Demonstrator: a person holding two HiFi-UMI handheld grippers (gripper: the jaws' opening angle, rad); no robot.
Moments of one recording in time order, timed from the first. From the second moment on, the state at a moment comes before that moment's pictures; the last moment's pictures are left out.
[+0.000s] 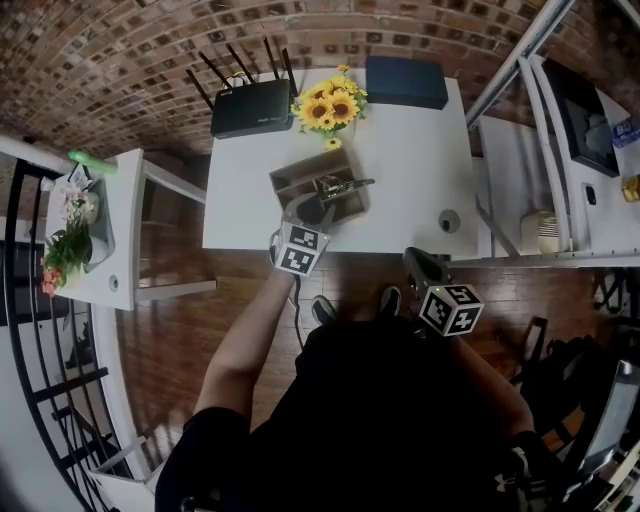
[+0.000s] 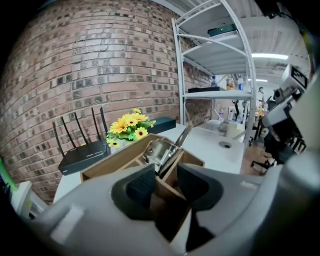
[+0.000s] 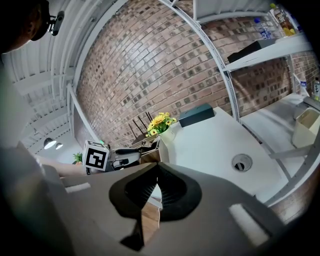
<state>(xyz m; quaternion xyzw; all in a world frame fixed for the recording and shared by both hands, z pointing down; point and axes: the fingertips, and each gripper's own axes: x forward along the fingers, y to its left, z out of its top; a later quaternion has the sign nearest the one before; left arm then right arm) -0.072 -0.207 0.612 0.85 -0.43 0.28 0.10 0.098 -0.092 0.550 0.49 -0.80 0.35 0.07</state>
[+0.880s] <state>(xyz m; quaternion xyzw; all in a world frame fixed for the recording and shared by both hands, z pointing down) -0.081 -0.098 0.512 0.85 -0.46 0.06 0.27 0.042 -0.097 0.544 0.43 -0.84 0.33 0.08</state>
